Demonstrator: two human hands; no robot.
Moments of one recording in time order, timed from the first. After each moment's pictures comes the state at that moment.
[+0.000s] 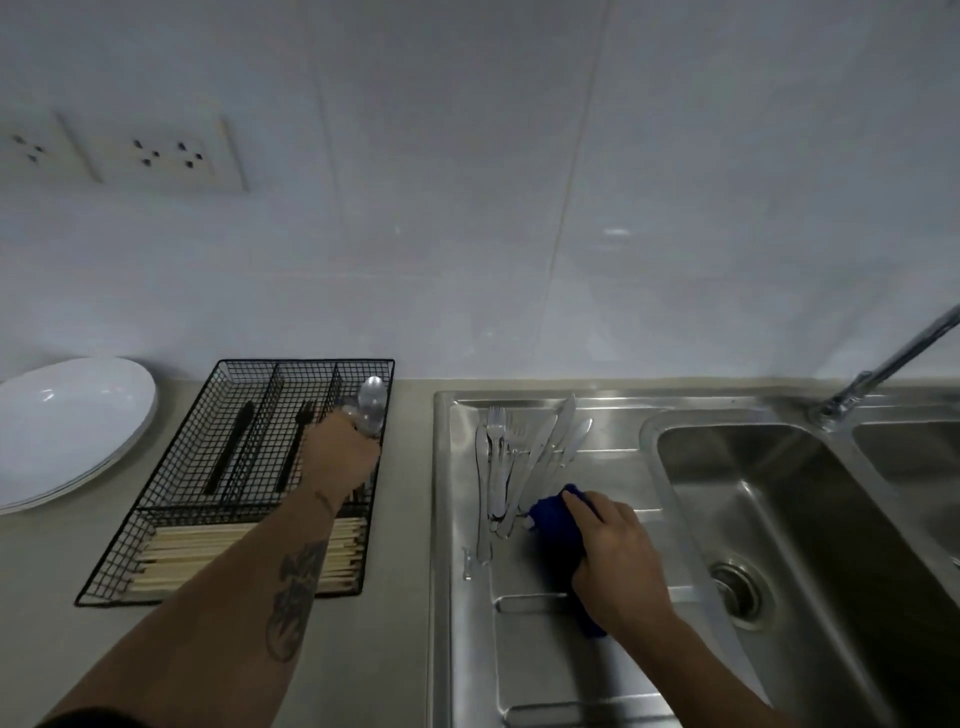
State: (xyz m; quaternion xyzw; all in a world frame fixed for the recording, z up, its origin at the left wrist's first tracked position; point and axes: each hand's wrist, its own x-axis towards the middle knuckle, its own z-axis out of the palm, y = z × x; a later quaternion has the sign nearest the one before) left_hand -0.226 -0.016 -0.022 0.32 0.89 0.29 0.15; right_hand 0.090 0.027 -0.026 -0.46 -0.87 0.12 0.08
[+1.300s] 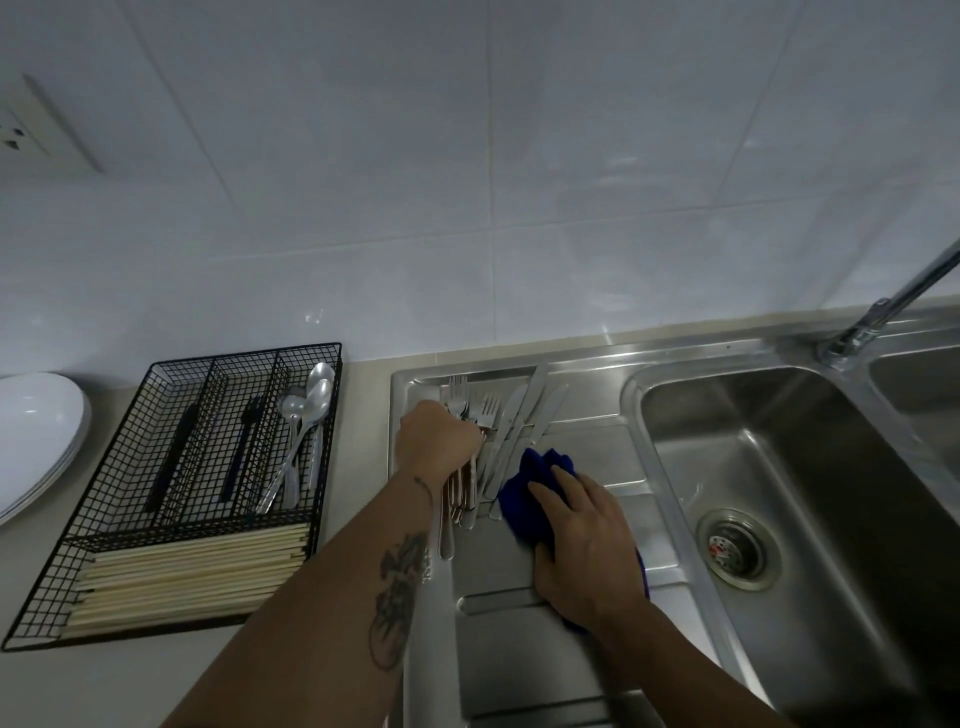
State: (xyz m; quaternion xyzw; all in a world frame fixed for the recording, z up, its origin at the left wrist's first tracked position) left_hand -0.101 0.084 -0.036 0.31 0.88 0.24 0.27; right_hand 0.103 0.056 -0.086 -0.45 -0.87 0.13 0.11
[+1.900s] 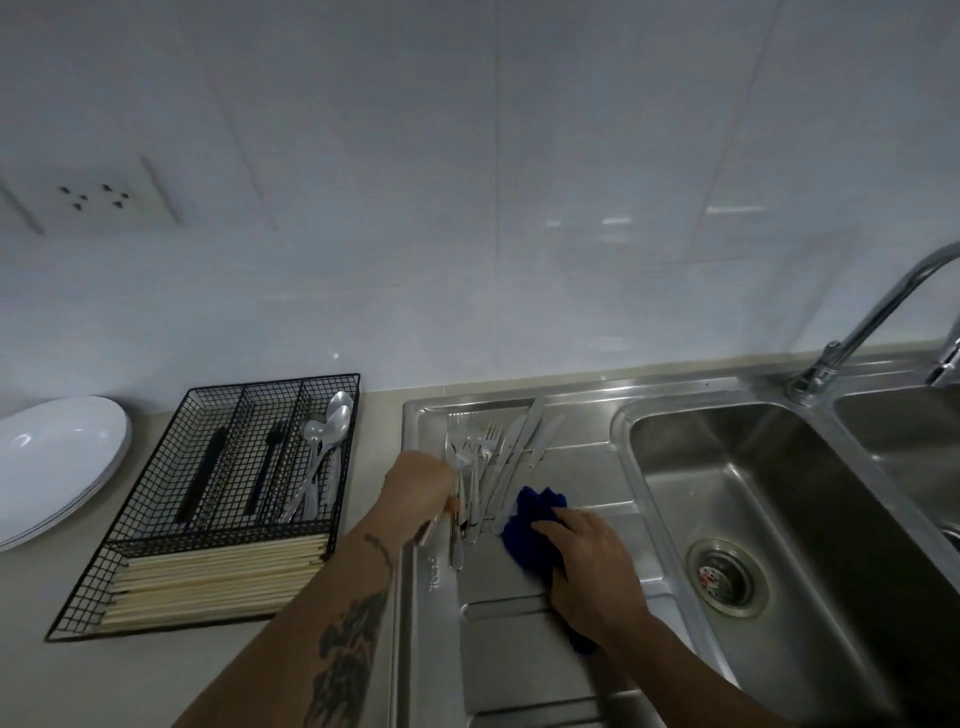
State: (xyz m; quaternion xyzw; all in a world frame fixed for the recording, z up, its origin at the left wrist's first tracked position) left_hand -0.103 0.024 -0.002 0.28 0.83 0.30 0.36; right_hand 0.117 0.044 -0.067 -0.43 -0.88 0.17 0.12
